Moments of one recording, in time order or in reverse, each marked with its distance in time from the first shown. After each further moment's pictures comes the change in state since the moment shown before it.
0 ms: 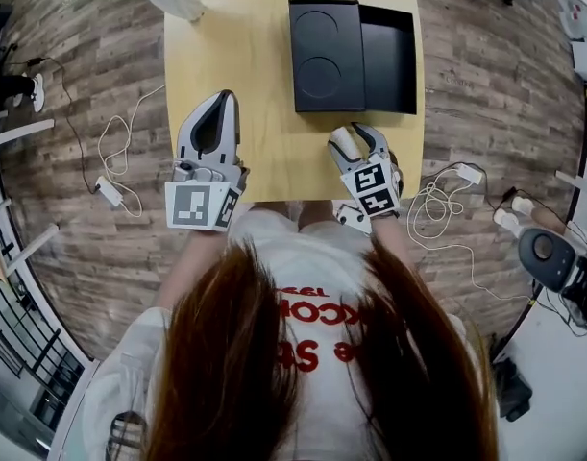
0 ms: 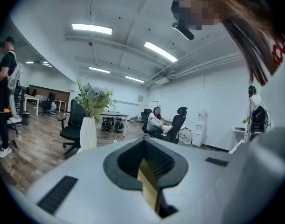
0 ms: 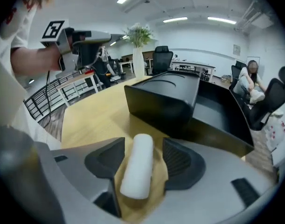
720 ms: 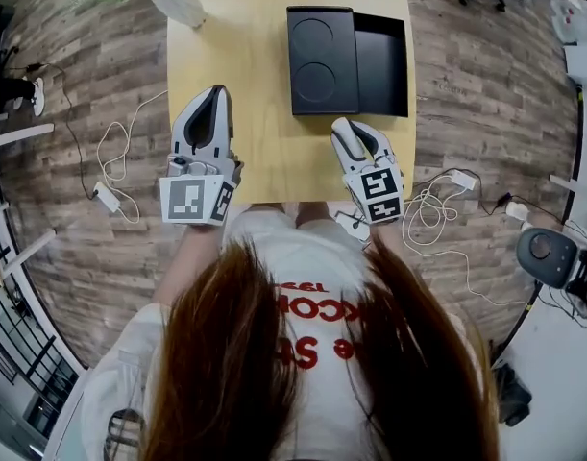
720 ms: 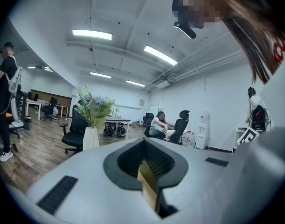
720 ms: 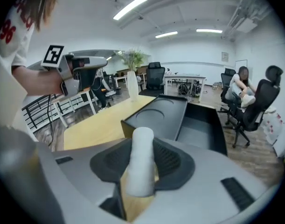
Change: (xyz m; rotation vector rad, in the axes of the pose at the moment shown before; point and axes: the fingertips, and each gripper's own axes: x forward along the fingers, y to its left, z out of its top) left arm -0.001 0.010 0.021 0.018 -0.043 0.031; right arm -0.039 -0.010 0.052 0.071 -0.176 -0.045
